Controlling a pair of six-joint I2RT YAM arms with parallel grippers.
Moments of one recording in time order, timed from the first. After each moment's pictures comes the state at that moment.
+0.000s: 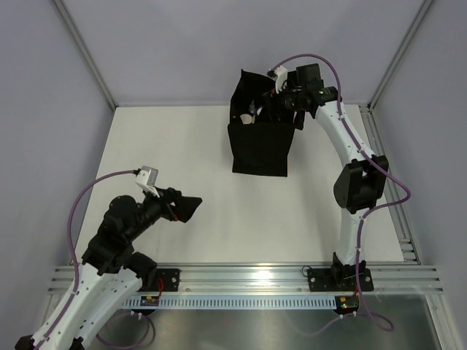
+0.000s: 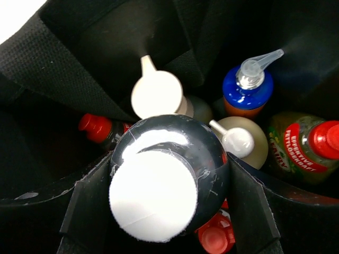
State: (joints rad) left arm -0.50 0.38 0.59 -0.40 0.18 -0.48; right arm 0.27 2.05 2.07 -0.72 -0.69 -0.24
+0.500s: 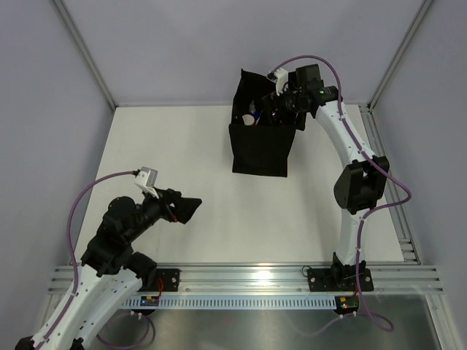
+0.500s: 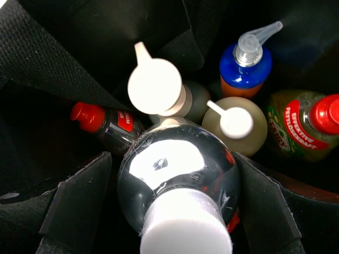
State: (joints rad) left arm -0.50 0.37 0.59 -0.41 0.18 -0.48; right arm 0.27 2.04 2.08 -0.80 -0.63 -0.25
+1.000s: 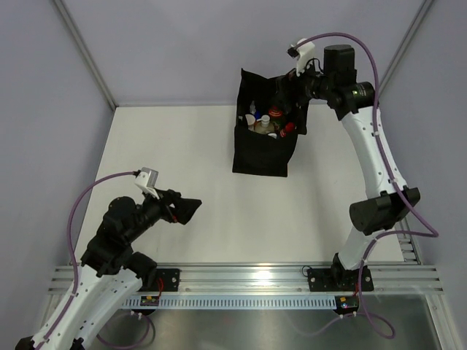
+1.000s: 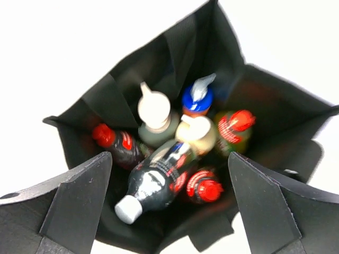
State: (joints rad) left arm -0.50 0.36 0.59 -0.43 0.18 -0.47; right arm 0.26 1.83 2.14 -0.82 -0.49 -0.26
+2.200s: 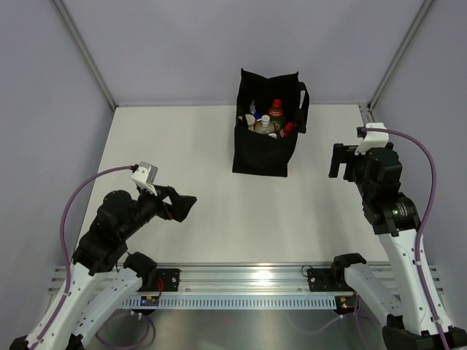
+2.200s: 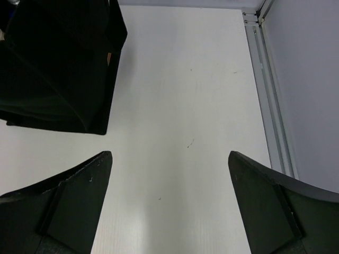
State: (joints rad) left arm -0.50 0.43 0.73 -0.55 0.14 -0.34; right arm 0.17 0.78 1.04 -0.62 0.20 0.01
